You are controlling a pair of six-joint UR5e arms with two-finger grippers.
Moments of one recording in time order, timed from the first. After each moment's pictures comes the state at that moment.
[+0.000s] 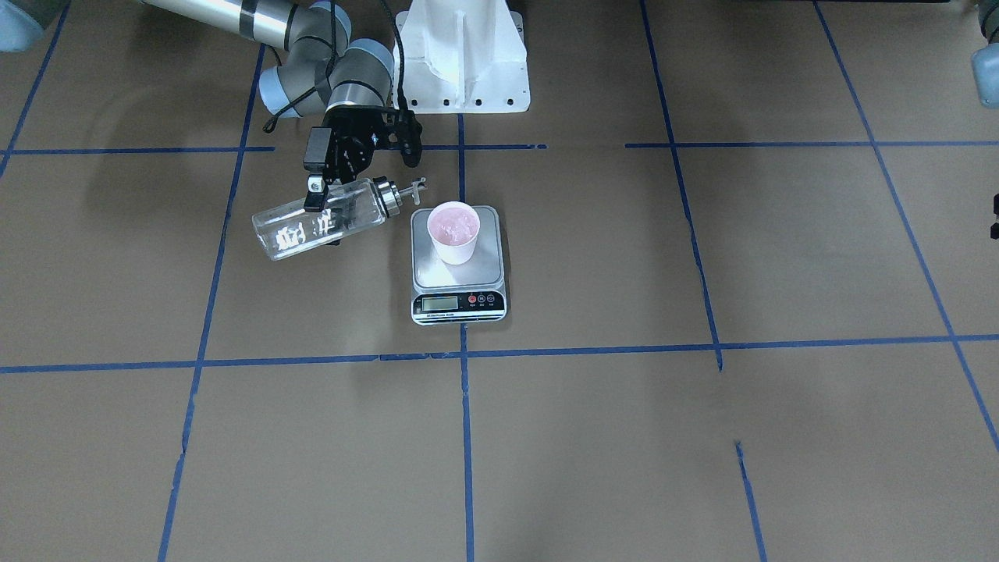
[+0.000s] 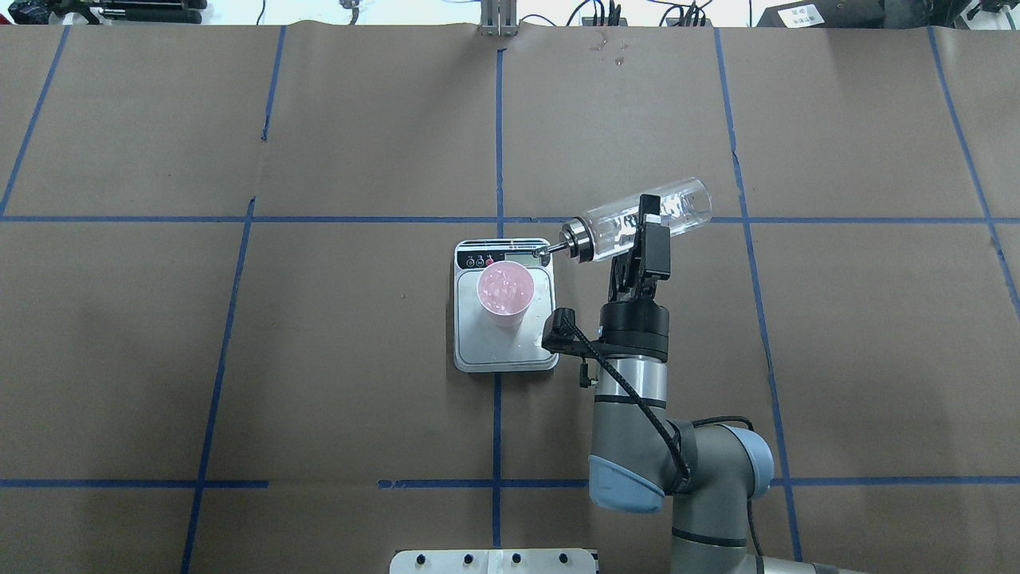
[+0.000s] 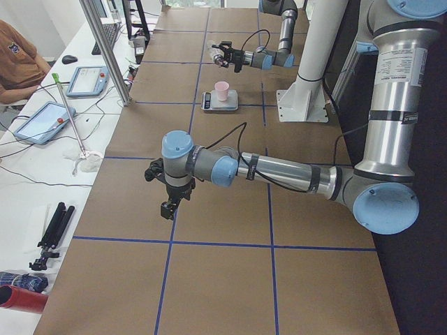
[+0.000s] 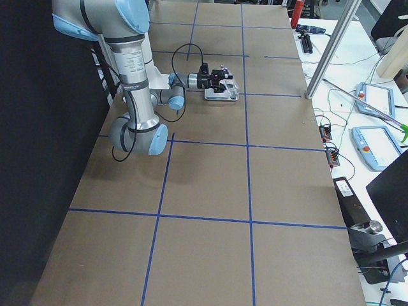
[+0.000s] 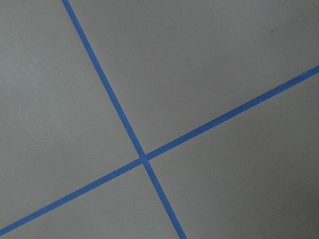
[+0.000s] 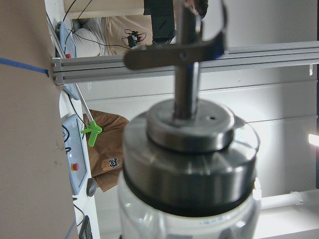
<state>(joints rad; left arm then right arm) -1.42 -1.61 -1.68 -1.71 -2.22 0.18 0.18 -1.14 1.58 -0.94 0.03 -0.17</state>
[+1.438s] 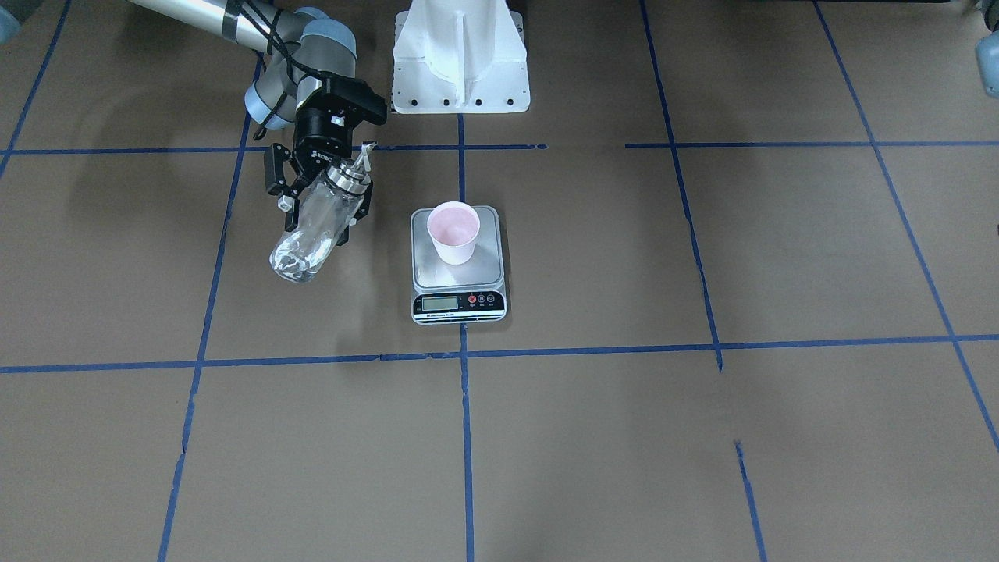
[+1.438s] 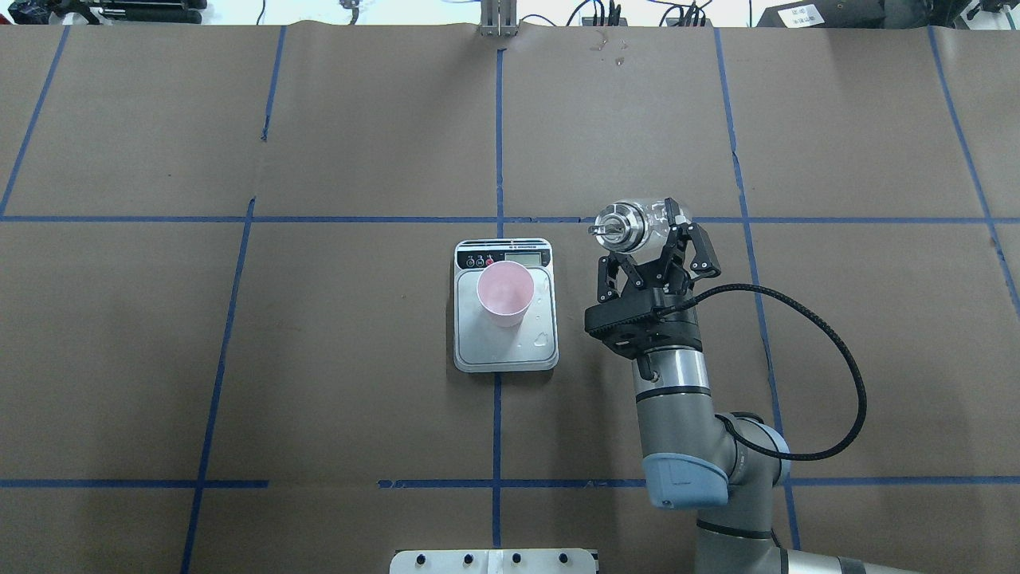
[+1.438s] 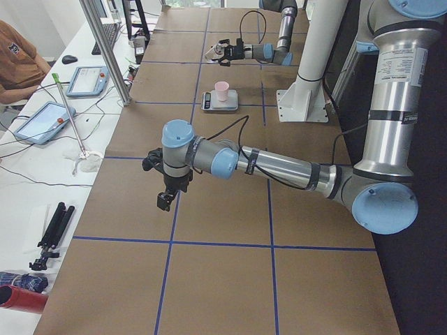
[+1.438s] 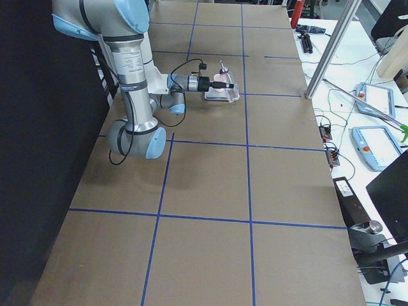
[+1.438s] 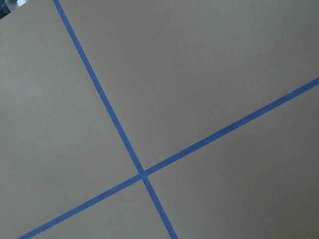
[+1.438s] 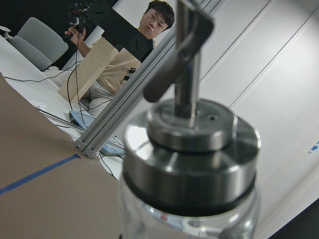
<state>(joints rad) -1.43 -1.62 -1.73 -1.70 -2.22 0.17 0.21 -1.19 1.59 -0.54 0.27 0.20</state>
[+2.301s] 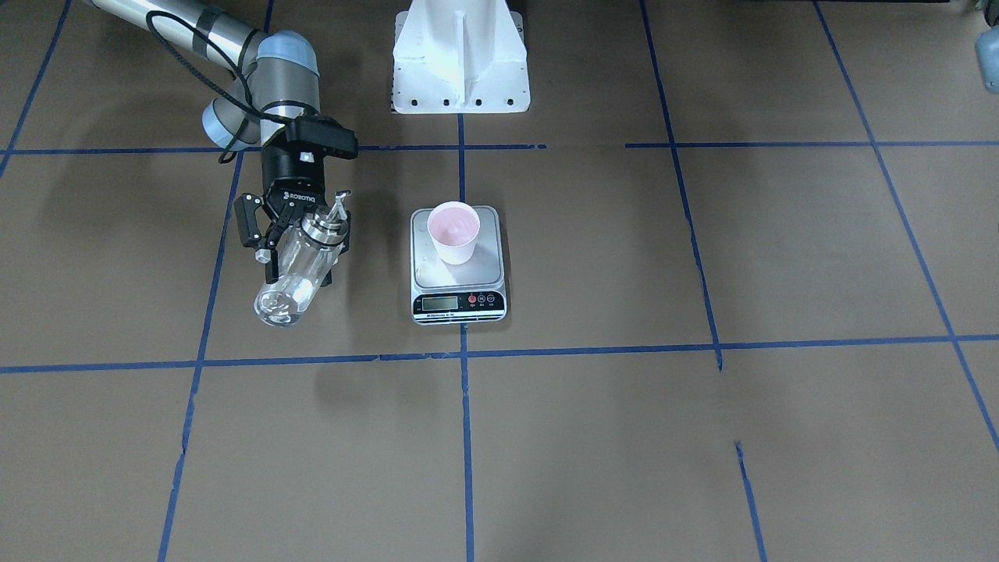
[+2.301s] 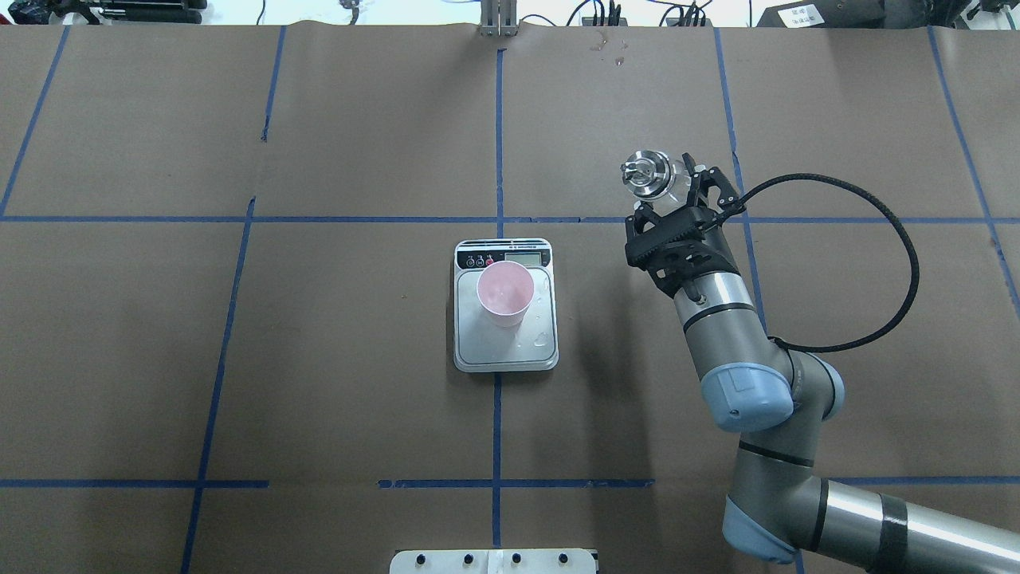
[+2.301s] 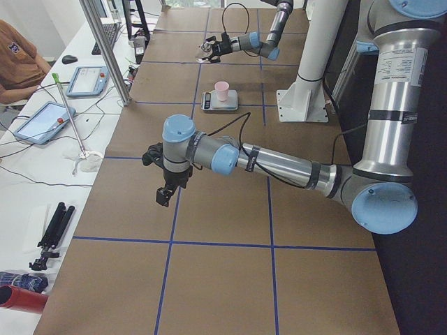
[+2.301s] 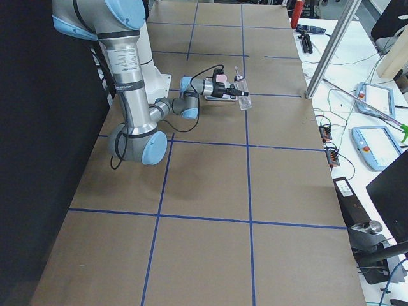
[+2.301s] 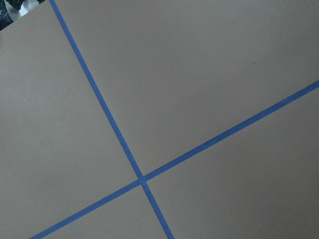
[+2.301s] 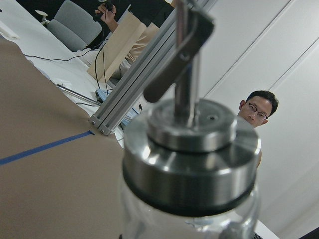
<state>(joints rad) -1.43 -1.63 -1.76 -1.70 -2.22 0.17 0.39 -1.26 1.62 -0.54 0.62 0.21</state>
